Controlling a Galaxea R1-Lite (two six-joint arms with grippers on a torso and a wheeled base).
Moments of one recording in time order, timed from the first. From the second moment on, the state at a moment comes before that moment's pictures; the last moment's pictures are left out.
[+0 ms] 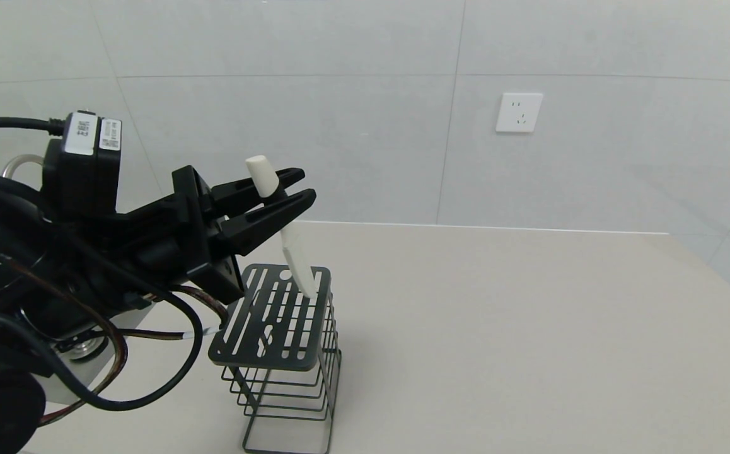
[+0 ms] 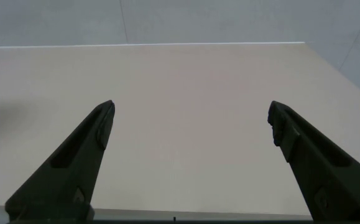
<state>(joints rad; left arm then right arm) -0.48 1.55 -0.54 -1.38 -0.67 0.10 0.00 0.00 0.00 0.01 -0.02 0.02</state>
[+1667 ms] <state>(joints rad) -0.49 1.60 -0.51 -1.39 -0.67 0.11 0.00 0.00 0.00 0.01 -0.02 0.02</state>
